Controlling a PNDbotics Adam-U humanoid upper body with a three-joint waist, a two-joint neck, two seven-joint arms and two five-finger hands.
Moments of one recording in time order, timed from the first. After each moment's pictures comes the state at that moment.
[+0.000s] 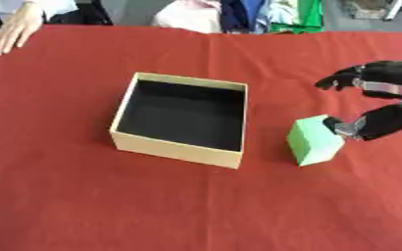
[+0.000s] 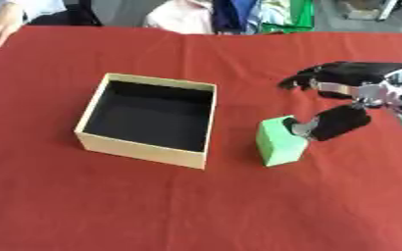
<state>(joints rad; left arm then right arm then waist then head) -0.10 0.13 0.26 -1.98 0.01 -0.36 0.08 -0.69 -0.86 0.39 -1.73 0.61 0.08 0.76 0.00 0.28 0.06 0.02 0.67</state>
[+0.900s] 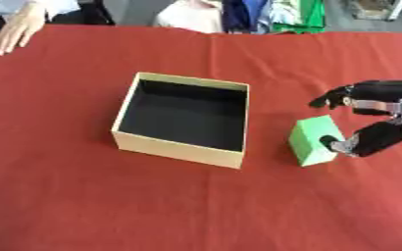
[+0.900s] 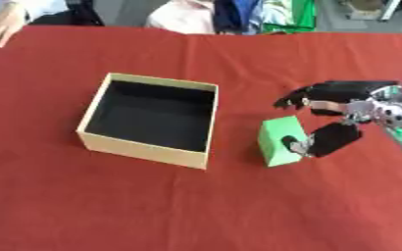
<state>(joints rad) -0.10 0.13 0.26 -1.98 0.01 -0.36 0.07 -0.66 -0.85 0.43 -1.70 0.59 0.07 0.79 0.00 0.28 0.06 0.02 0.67</state>
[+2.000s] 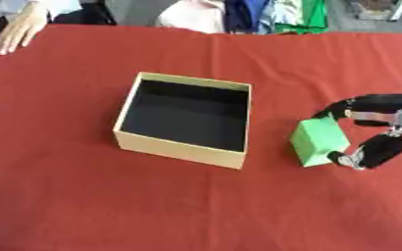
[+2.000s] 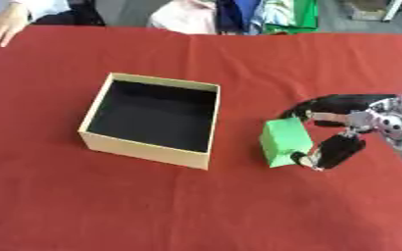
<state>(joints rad) -0.10 0.13 0.26 -1.98 0.01 -0.36 0.06 -0.64 -0.84 0.44 -1.66 0.58 0.08 0.79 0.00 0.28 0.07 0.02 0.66</state>
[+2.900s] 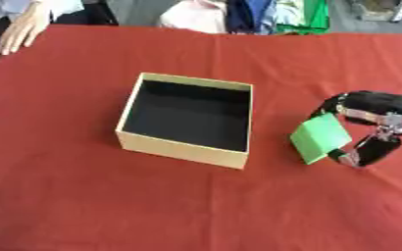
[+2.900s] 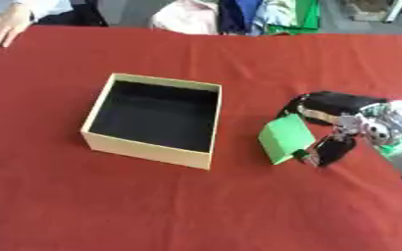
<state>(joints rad) -0.10 0.13 0.26 -1.98 0.01 -0.36 0.06 -0.64 -0.81 0.46 -1.66 0.61 0.12 0.59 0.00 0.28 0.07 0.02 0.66</state>
